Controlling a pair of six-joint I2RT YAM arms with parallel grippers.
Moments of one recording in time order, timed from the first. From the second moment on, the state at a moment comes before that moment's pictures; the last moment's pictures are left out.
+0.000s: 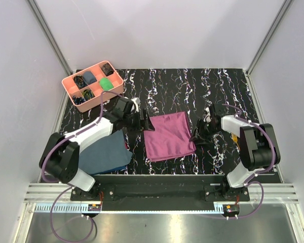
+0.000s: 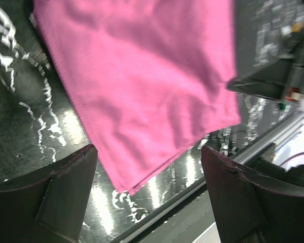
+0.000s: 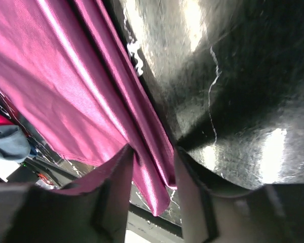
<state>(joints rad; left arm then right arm) -0.52 1.48 0.94 -0.30 0.34 -0.66 0.13 1.64 0.85 -0.48 -0.46 0.46</state>
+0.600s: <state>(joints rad) -0.52 1.62 0.95 -0.31 0.33 -0.64 0.14 1.50 0.73 -0.44 -0.35 0.54</state>
